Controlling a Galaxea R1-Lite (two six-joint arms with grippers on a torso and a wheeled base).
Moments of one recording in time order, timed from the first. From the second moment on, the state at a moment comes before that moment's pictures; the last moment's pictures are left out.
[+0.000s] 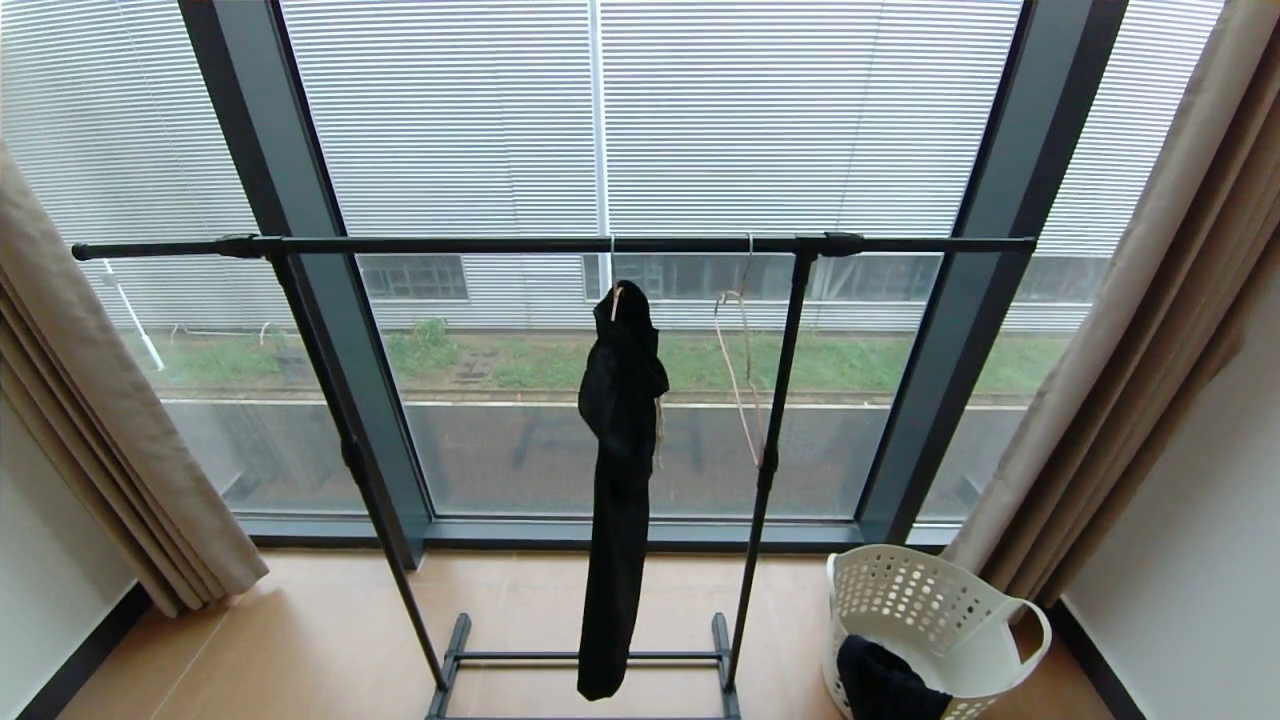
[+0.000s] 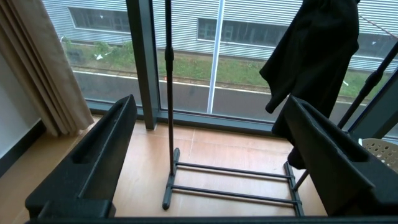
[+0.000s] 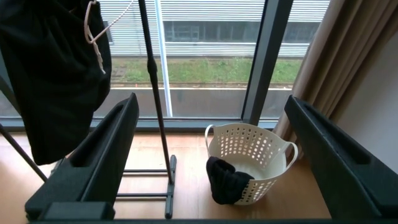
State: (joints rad) left arm 0.00 0.00 -0.02 0.06 0.12 -0.03; right arm 0.04 0.06 0.00 -0.01 -0.08 0.05
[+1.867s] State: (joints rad) left arm 0.00 0.00 -0.02 0.06 0.12 -0.03; right arm 0.01 0.01 0.00 -0.01 -0.08 0.06
